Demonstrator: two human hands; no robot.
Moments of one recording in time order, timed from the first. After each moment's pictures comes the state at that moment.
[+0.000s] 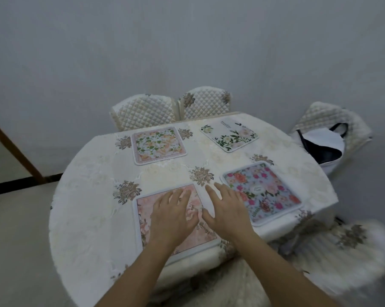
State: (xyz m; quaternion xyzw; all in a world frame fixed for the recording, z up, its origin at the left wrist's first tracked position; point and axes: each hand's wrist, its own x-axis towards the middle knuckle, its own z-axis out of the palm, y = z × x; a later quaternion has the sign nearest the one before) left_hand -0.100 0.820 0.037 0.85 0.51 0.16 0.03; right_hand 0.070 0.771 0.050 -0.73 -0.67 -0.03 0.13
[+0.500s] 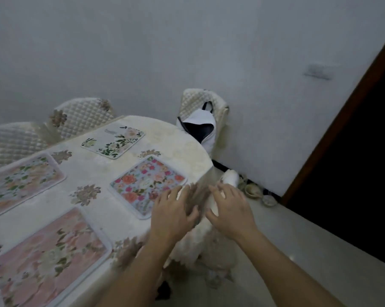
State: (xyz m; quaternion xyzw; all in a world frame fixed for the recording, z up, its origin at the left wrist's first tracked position) left_hand 0.196 0.644 0.054 0.94 0.28 0.17 0.08; right_hand 0.320 0.509 0.061 -0.88 -0.45 -0.07 0.14
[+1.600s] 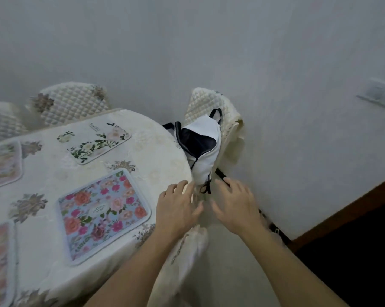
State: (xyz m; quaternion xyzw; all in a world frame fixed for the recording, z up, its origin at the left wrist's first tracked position) left_hand 0.516 0.706 0.027 0.90 0.40 0.17 0.08; right_hand 0.664 0.607 0.043 -0.83 -0.54 -0.04 0.13
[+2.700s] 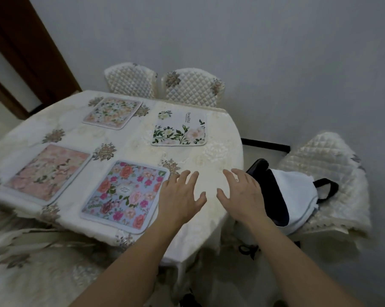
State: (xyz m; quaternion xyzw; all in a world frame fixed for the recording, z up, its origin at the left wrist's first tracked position) left_hand 0.664 0.882 0.039 0.65 0.75 0.07 -0.01; right_hand 0.842 0.940 0.028 -0.56 -0.82 0.07 0.14
